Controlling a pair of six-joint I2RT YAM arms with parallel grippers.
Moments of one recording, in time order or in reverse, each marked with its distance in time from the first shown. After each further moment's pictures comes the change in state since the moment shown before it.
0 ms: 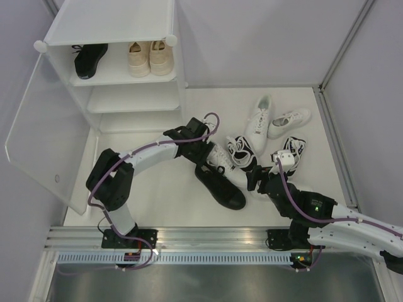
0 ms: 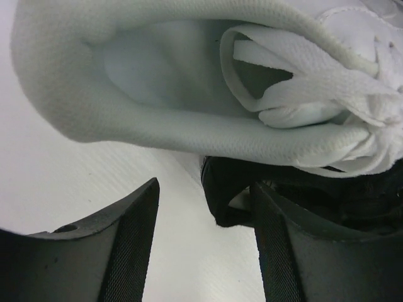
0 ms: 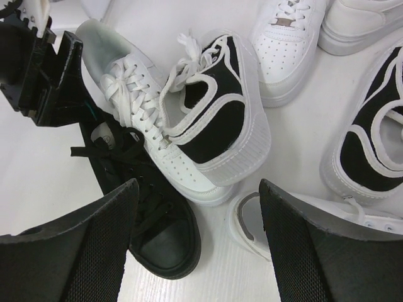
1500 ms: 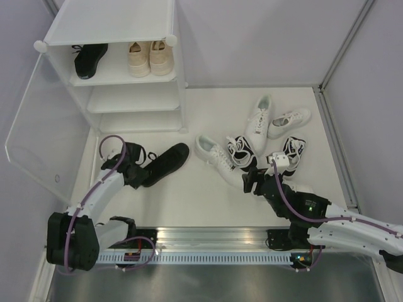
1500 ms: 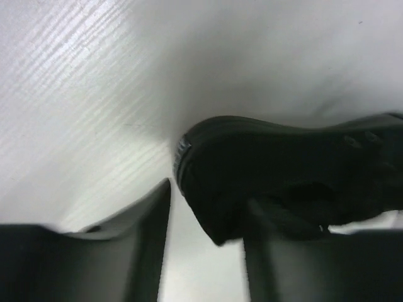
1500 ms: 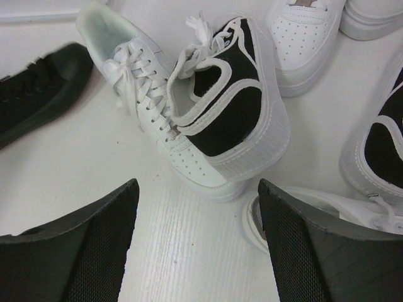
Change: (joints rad) left arm 0.529 -0.603 -0.577 -0.202 -0.240 -1.015; right arm 0.000 0.031 -0.053 0.074 -0.037 0.021
